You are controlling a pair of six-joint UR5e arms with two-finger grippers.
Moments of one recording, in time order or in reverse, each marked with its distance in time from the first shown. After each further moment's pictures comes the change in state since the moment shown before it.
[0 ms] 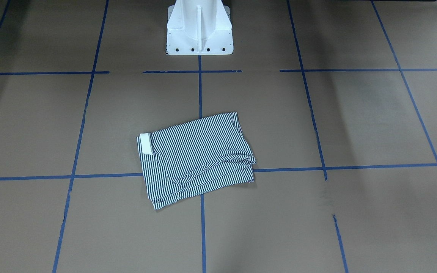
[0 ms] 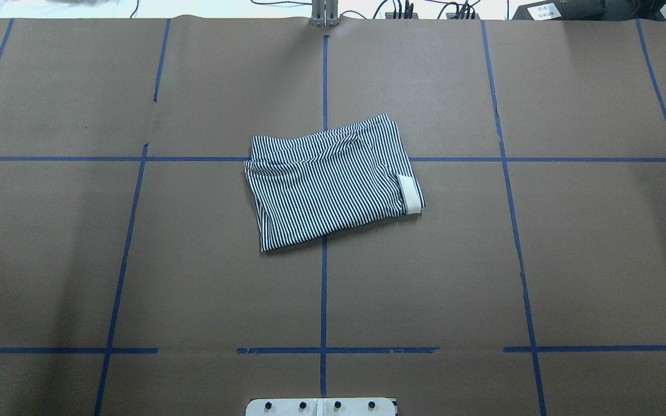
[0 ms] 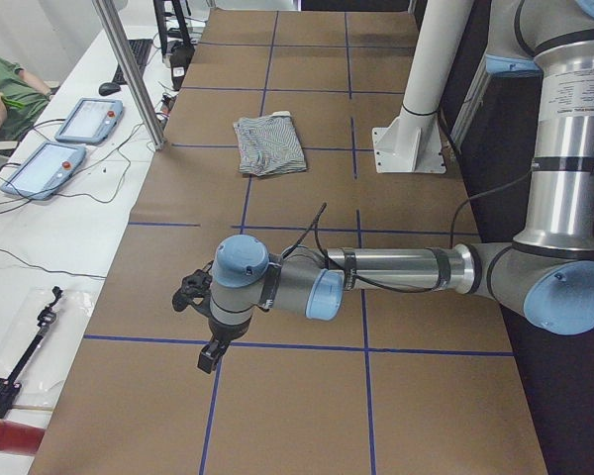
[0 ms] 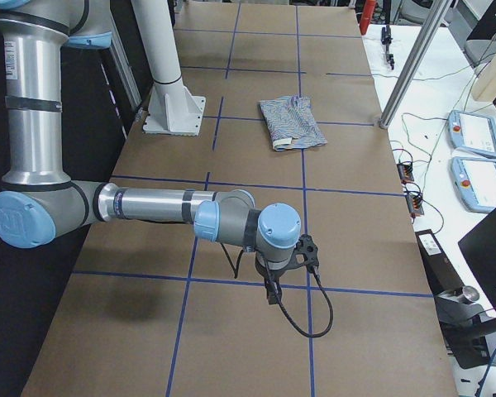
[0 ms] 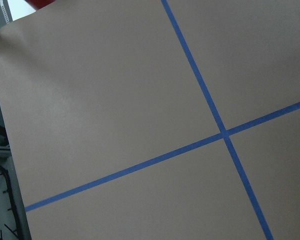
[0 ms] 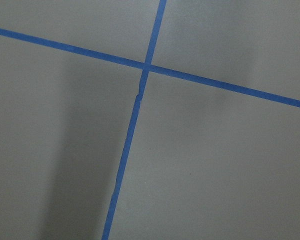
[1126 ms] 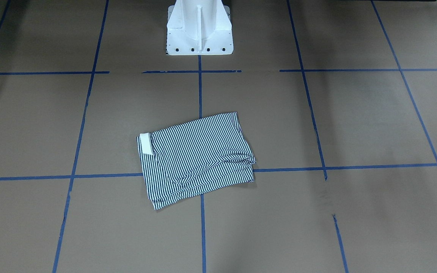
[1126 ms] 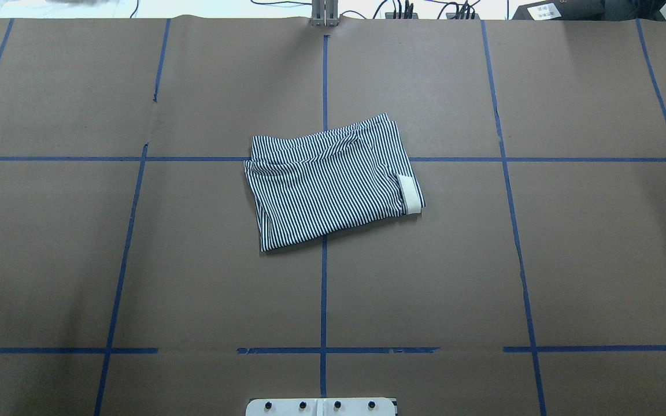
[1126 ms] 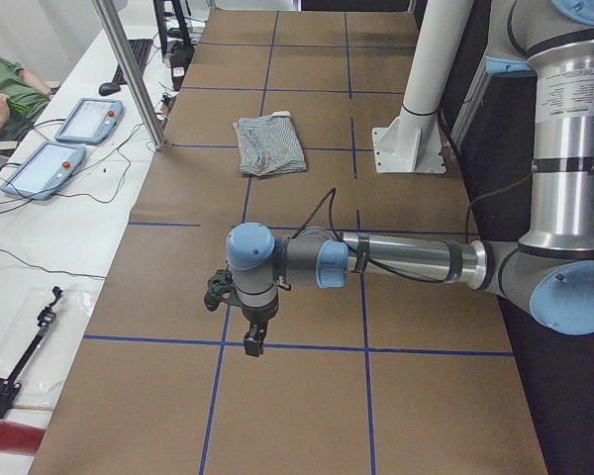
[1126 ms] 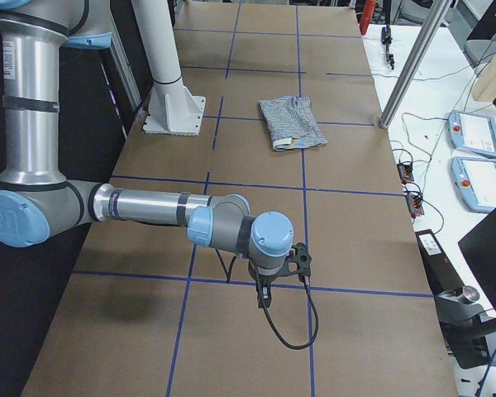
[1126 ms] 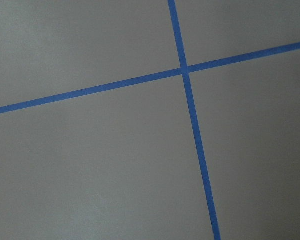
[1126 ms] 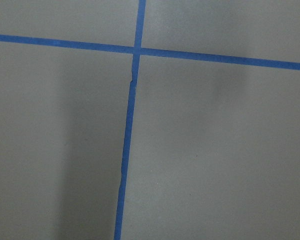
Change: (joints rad) left arm 0.065 0.043 -0.118 0.266 -0.013 -0.003; right arm 0.001 -0.036 0.001 0.003 0.030 0.076
